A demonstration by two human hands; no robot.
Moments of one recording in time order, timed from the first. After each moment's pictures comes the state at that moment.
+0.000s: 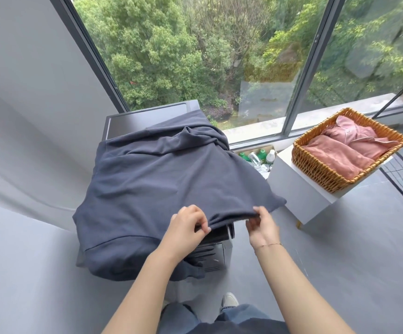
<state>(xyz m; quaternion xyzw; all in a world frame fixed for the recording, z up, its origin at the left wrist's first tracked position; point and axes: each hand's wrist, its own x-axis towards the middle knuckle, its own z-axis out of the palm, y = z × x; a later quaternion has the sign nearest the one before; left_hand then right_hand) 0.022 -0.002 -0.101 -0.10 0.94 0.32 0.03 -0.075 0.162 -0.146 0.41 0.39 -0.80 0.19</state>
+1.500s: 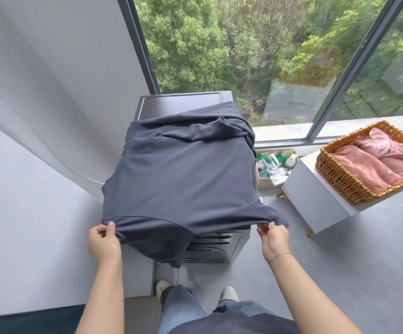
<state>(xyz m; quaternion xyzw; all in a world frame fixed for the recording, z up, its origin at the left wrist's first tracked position) 0.167 -0.135 -0.155 -0.65 0.57 0.40 -0.30 -0.036 0.149 -0.179 0.32 0.54 -0.75 0.20</state>
